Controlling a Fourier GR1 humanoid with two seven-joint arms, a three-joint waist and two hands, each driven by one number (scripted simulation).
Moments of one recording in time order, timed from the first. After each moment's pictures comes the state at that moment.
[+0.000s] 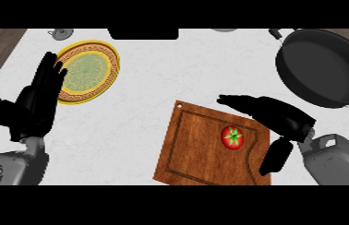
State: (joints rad) left arm -0.18 0.35 -0.03 -1.62 0.23 0.28 0.18; right arm -0.37 -0.58 0.43 -1.65 0.24 0.53 0.15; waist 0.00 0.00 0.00
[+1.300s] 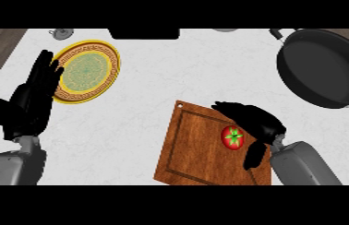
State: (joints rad) left arm -0.19 0.28 0.08 -1.64 0.15 0.16 0.23; right arm -0.29 -0.33 0.36 -1.44 0.70 0.52 0.05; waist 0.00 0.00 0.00
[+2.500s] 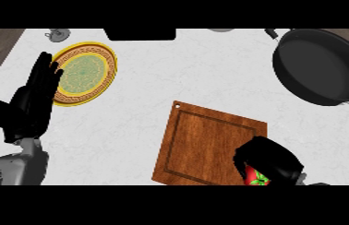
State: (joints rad) left arm -0.18 0.23 0.11 -1.66 0.09 0.14 0.25; right arm -0.01 -0.42 0.40 -1.68 0.91 0.46 -0.25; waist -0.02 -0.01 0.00
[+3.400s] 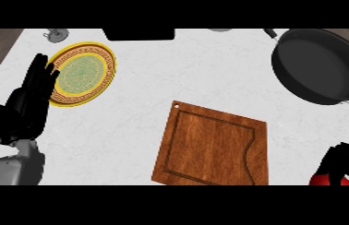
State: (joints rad) left arm -0.17 0.23 0.14 -1.65 0.10 0.13 0.23; right arm 0.25 -0.35 -0.13 -2.27 0.45 0.35 -0.13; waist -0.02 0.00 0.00
